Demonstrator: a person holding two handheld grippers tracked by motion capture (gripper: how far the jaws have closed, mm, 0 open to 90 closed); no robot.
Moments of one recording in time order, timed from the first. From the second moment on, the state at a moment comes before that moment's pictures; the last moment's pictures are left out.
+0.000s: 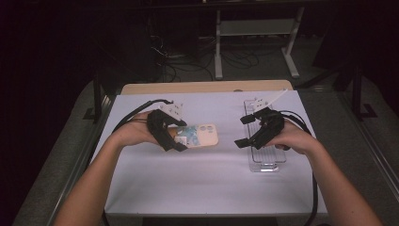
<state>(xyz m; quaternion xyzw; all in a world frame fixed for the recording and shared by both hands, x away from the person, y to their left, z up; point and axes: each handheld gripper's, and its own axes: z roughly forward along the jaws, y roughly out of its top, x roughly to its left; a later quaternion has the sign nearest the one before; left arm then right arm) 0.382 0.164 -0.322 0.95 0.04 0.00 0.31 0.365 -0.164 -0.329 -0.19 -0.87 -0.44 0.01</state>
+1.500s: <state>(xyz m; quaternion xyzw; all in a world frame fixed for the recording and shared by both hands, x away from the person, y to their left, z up) 0.378 0.128 -0.318 0.96 -0.03 -0.01 0.28 0.377 -0.097 -0.327 -0.10 -0.91 -0.41 0.04</state>
